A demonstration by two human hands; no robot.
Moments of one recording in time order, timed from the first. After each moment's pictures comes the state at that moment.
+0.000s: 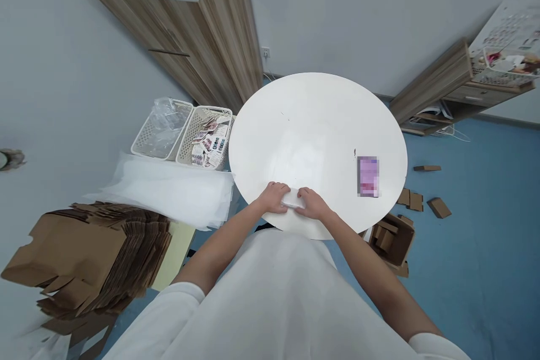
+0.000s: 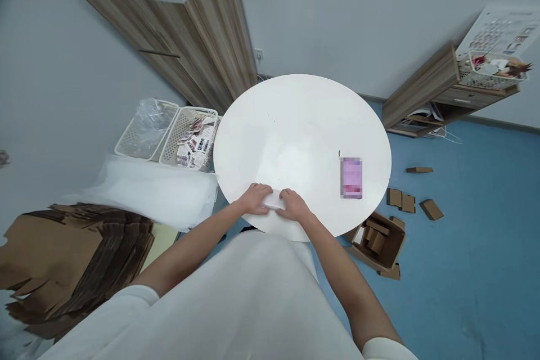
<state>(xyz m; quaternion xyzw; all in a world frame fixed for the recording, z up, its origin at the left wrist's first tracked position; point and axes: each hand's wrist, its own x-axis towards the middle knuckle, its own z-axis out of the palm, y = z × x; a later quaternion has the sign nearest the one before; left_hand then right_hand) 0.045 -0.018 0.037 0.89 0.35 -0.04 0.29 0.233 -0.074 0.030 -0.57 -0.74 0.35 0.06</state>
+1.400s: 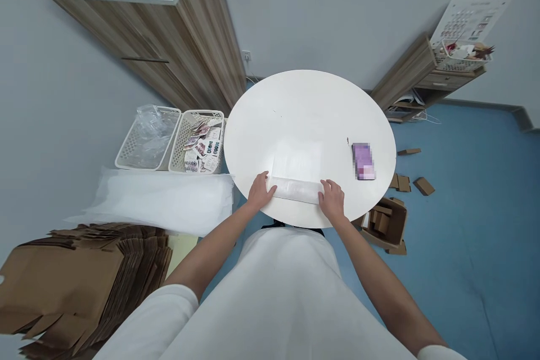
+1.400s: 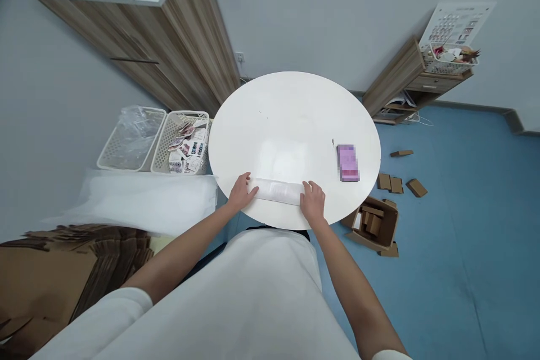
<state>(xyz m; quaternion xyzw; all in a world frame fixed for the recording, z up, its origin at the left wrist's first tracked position) -0.002 -0.018 0.025 0.77 0.53 0.09 0.33 0.235 -0.124 0.022 -0.81 -0.56 0.14 0.13</state>
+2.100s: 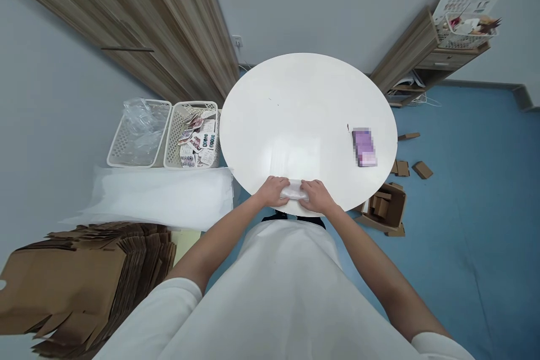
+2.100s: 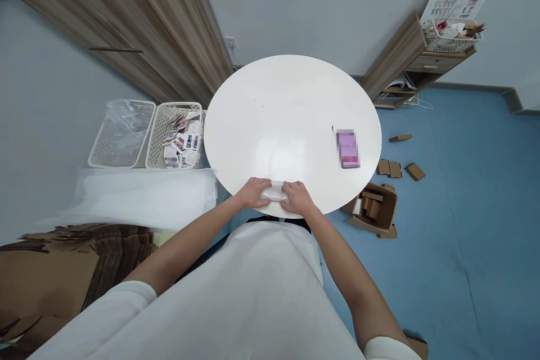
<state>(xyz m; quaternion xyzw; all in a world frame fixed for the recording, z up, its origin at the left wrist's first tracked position) 0.016 -0.030 0.034 0.90 0.28 -0.04 0.33 0.202 -0.120 0.033 -0.63 -0.73 0.26 0.05</state>
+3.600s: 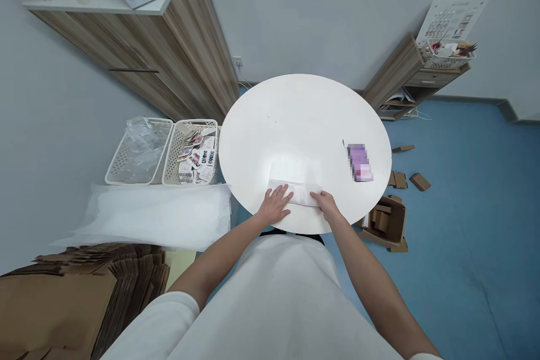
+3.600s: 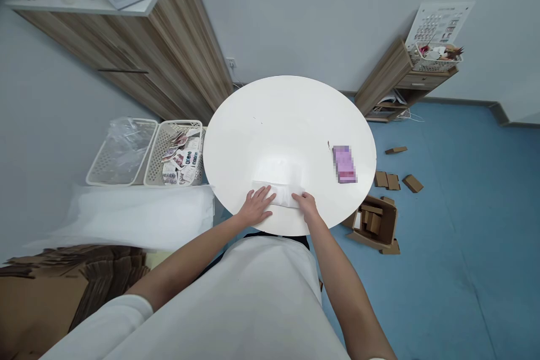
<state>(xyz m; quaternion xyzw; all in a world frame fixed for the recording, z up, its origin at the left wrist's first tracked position) 0.023 -0.041 0.008 0.94 0.30 -0.04 0.13 0.225 -0.102 0.017 -0.75 -0.09 0.53 0.38</state>
